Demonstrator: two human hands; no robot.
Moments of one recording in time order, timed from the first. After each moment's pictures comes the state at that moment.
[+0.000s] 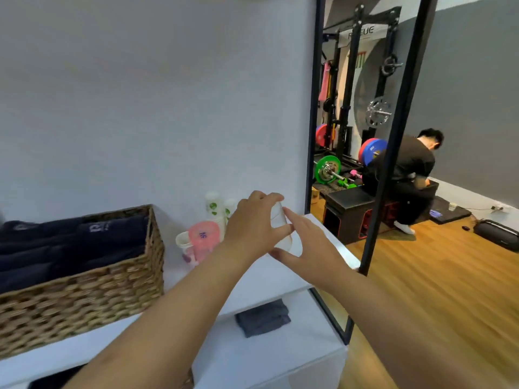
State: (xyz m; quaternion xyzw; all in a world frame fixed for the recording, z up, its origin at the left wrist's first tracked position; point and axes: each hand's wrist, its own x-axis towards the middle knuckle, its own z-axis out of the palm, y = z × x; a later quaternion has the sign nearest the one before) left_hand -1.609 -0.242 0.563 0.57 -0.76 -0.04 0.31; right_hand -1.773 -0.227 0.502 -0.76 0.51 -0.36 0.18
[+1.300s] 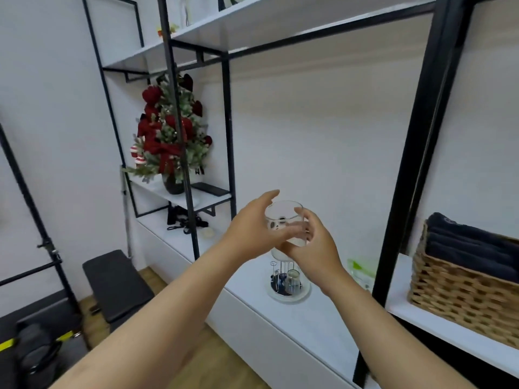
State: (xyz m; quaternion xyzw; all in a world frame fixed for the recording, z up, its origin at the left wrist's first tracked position) left_hand -0.946 0.337 0.631 0.80 -0.41 0.03 0.43; right_hand -1.024 0.190 0.561 -0.76 0.10 -0.32 0.56
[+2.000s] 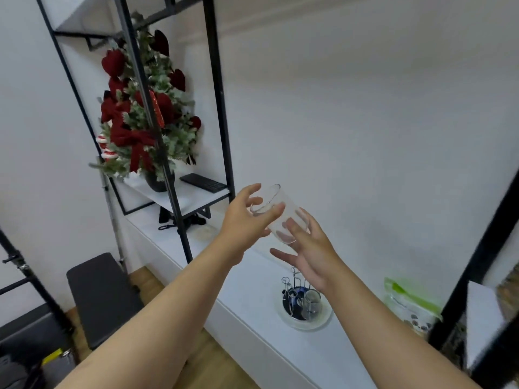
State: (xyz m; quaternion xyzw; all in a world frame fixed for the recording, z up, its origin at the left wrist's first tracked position) left_hand -0.678 0.200 0.584 0.70 -0.27 -0.11 0.65; right_hand -0.760 0.060 0.512 -0.50 0.10 -0.18 0.84
